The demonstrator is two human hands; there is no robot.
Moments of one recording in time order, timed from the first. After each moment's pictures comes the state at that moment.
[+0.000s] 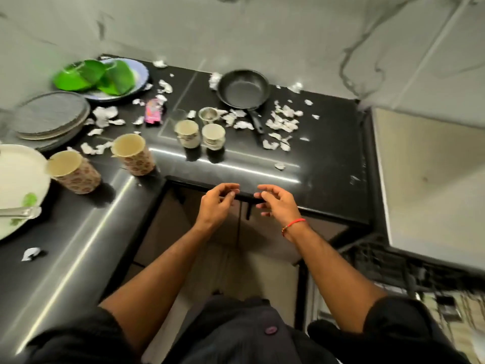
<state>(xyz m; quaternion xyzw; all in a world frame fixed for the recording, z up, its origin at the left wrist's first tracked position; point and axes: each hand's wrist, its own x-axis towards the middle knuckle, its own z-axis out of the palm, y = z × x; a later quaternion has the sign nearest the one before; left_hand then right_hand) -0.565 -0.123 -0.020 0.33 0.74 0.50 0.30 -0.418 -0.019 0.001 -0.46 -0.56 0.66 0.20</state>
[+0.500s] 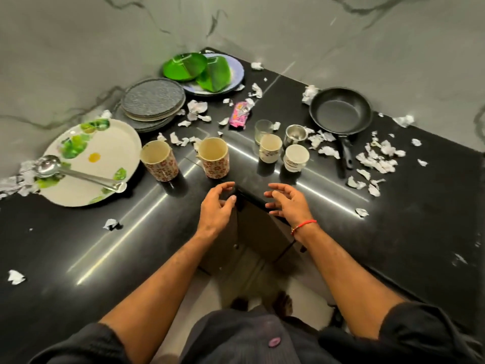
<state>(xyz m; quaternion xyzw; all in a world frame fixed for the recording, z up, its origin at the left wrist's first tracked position) -0.696 -0.194 -0.032 0.17 0.82 0.52 0.17 -0.590 -0.022 -0.004 -0.36 -0.61 0.70 0.09</state>
